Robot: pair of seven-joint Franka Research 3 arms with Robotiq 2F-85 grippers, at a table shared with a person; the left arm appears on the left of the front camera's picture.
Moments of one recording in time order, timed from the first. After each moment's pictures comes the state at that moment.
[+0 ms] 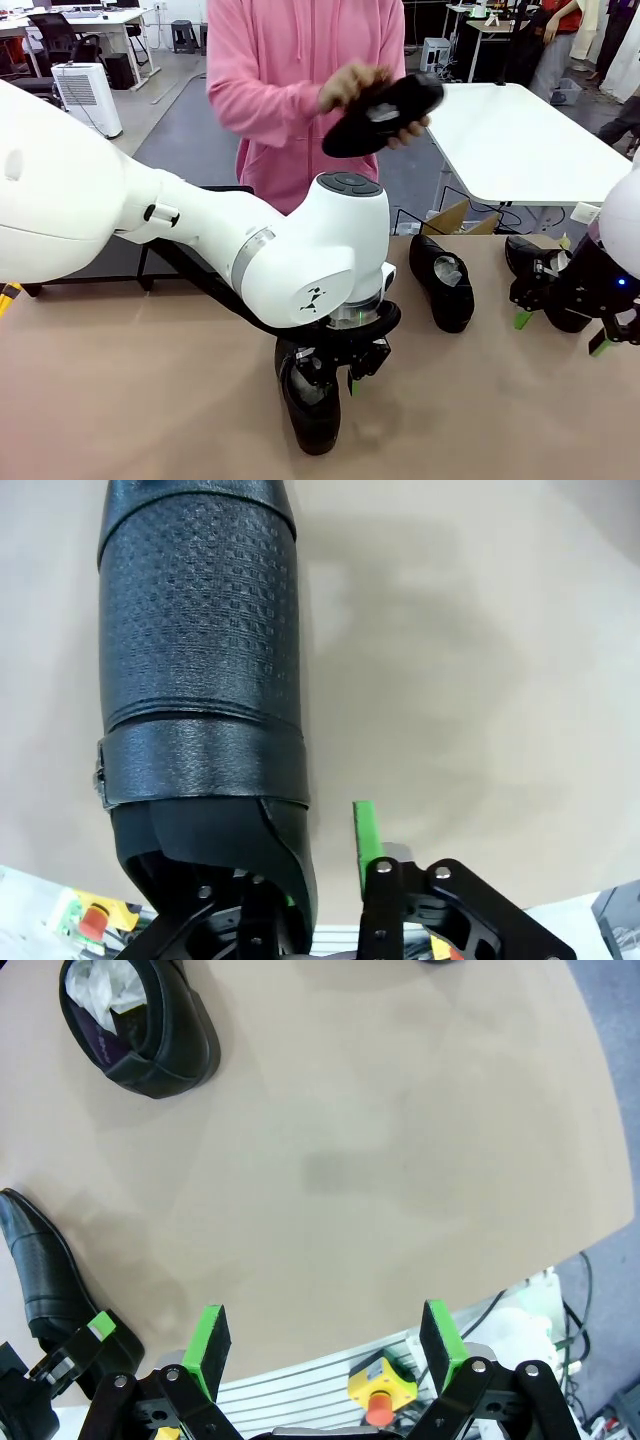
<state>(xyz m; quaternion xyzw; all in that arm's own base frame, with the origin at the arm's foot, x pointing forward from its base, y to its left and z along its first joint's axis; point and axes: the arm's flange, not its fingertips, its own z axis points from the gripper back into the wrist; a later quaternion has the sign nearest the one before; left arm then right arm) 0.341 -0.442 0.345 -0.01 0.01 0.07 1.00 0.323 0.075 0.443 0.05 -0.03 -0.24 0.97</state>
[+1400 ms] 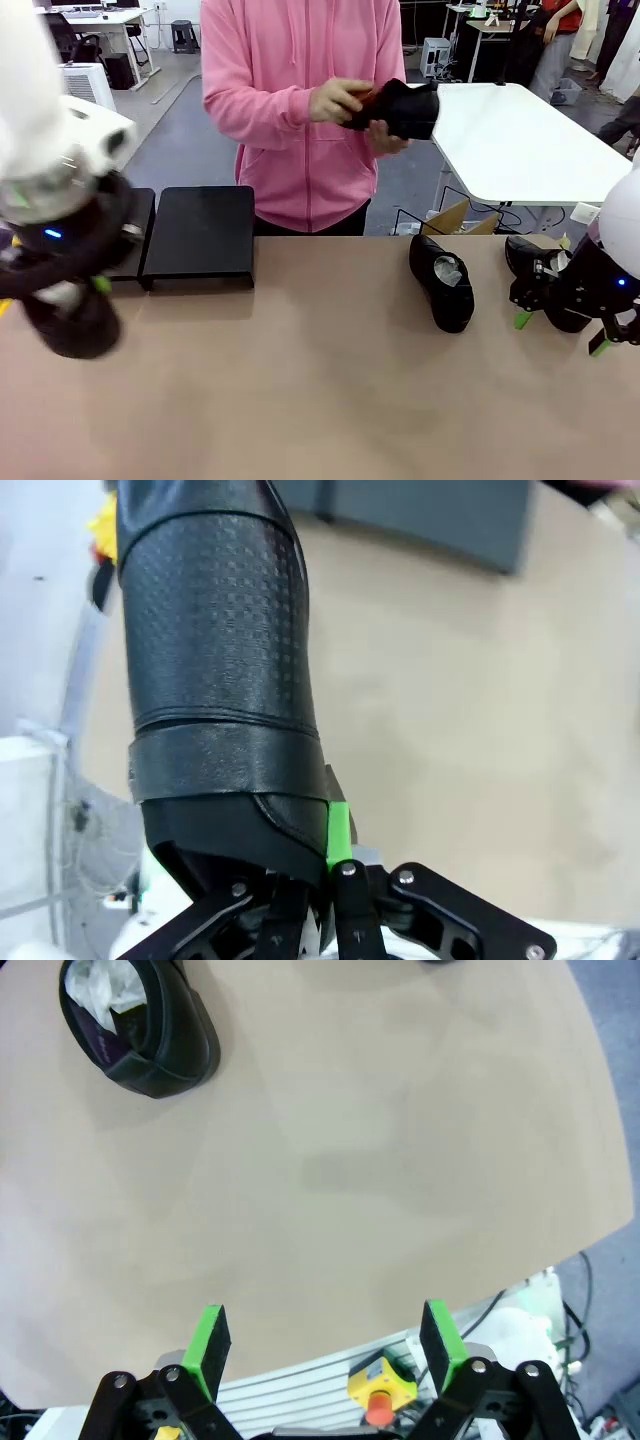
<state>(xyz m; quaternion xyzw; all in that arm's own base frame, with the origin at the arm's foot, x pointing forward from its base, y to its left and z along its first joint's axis) 0.289 -0.158 0.554 0.04 -0.18 0.19 0.96 0.323 0.075 0.442 0.05 -0.03 -0.24 0.97</state>
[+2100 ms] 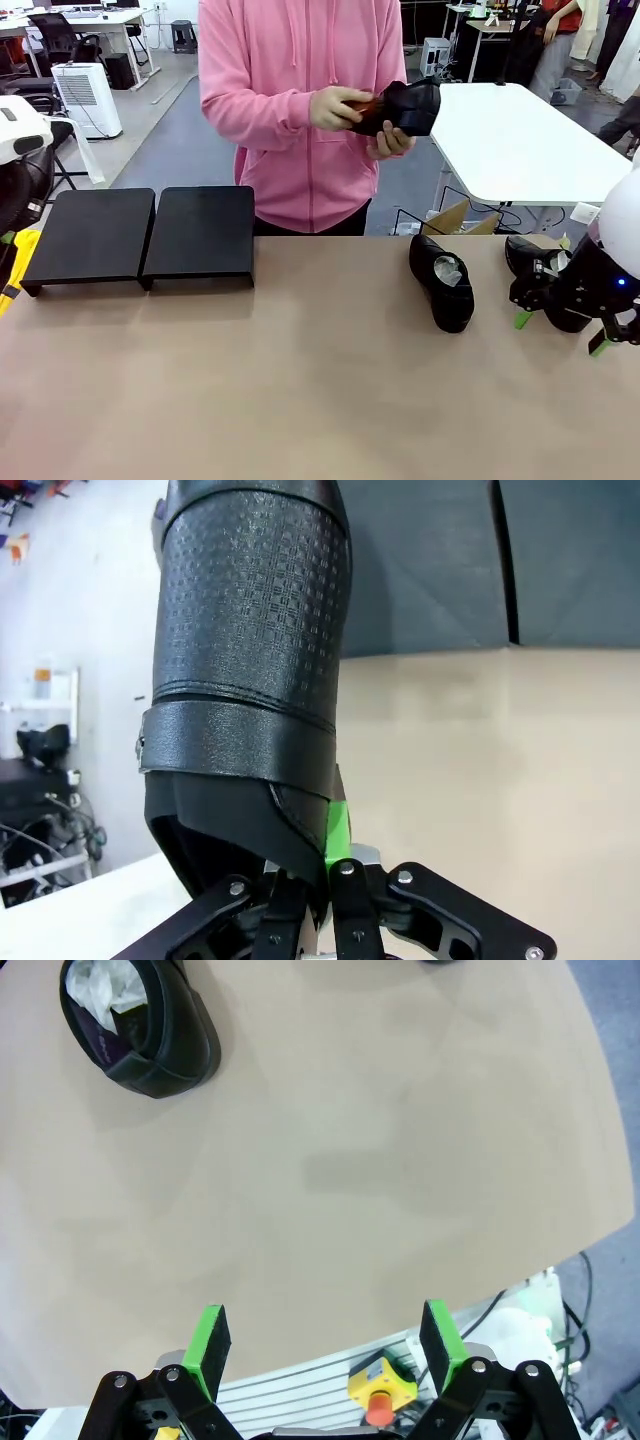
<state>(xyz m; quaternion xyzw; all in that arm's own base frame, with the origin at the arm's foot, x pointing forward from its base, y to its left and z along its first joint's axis) 0.397 -0.017 0.529 0.17 -0.19 0.01 0.97 0.323 0.075 0.443 0.05 -0.03 -0.24 0.97</state>
